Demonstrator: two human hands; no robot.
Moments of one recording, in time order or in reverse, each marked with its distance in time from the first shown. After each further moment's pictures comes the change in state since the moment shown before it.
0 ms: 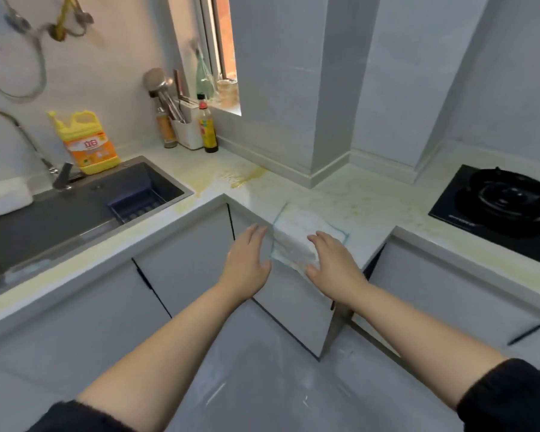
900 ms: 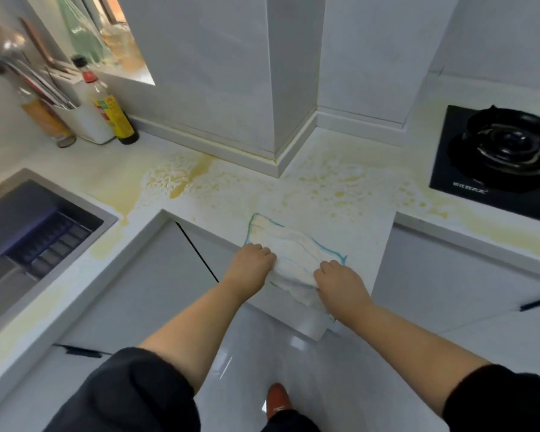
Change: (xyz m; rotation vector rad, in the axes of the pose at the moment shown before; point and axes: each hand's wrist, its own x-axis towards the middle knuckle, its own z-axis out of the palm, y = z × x) left_hand 0.215 -0.077 0.131 0.443 -0.367 0.596; right_hand 0.124 0.117 0.099 -0.374 -0.034 0.083
